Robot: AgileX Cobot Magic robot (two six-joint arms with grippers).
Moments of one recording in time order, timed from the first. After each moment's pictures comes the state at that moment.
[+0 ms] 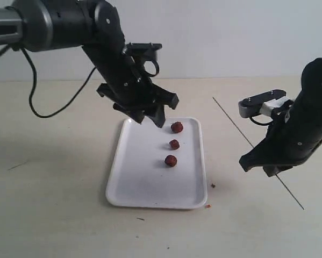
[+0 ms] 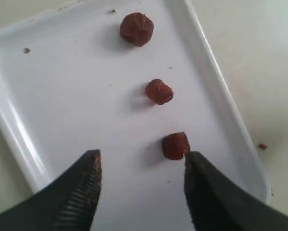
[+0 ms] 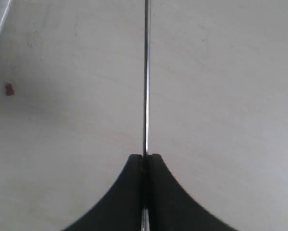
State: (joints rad) left arm -0.58 2.15 -1.77 -0.25 0.95 0.07; right arm 0.12 1.73 -0.92 -0.01 0.65 -0.08
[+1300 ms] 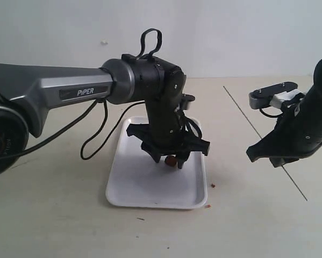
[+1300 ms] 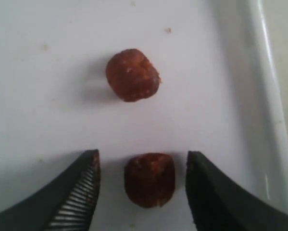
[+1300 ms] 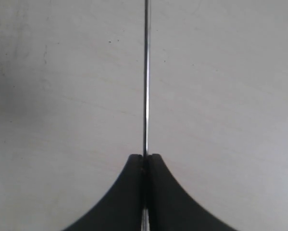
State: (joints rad) left arm -0.76 2.41 -1.93 0.00 1.01 -0.35; right arm 0.07 1.72 -0.92 -0.02 0.60 -0.08
